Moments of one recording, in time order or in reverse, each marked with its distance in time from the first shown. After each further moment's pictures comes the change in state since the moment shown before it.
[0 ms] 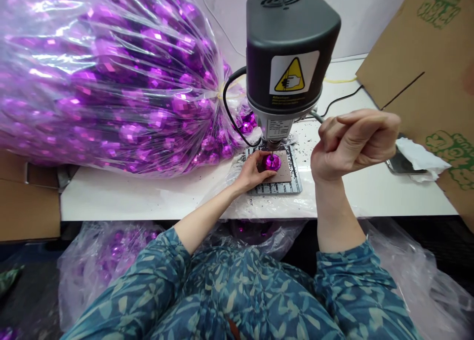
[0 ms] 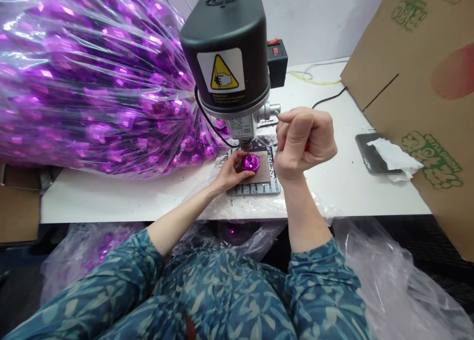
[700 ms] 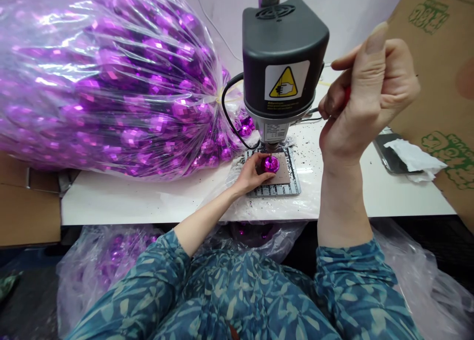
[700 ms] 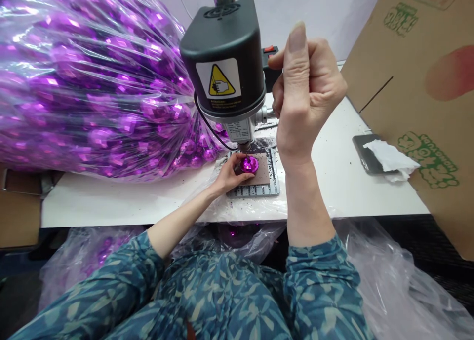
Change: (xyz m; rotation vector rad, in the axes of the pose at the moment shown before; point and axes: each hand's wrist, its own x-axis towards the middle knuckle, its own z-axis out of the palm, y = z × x) left_hand -0.001 0.002 -0.002 0.048 -0.014 0.014; right_hand 0.048 -0.012 0.033 0.111 -0.115 0.258
